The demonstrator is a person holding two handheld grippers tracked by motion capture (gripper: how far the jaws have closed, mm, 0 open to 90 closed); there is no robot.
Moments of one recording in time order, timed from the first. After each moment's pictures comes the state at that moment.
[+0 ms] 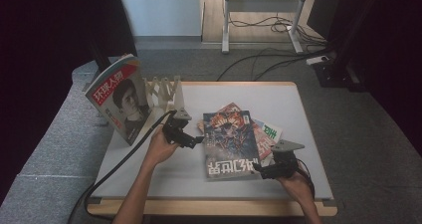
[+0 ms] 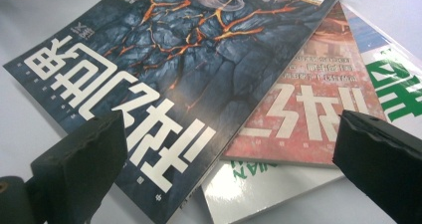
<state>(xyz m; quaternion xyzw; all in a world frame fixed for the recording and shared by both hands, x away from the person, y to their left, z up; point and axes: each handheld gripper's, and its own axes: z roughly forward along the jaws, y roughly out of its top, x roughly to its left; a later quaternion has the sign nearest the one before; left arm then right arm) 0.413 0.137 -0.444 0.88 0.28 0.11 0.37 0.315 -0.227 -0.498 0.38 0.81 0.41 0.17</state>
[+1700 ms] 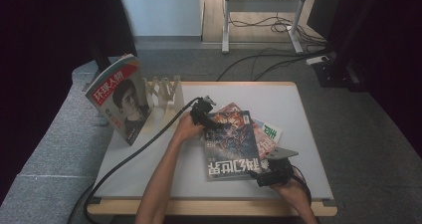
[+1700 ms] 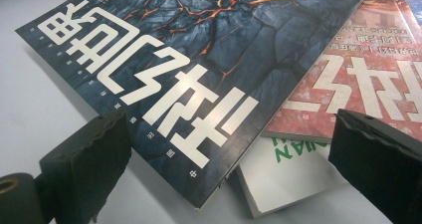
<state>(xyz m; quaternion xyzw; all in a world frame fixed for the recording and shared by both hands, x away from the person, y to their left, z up) 0.515 0.069 -0.499 0.90 0.28 0.06 0.34 0.304 -0.217 -0.518 0.36 0.83 0.40 0.15</state>
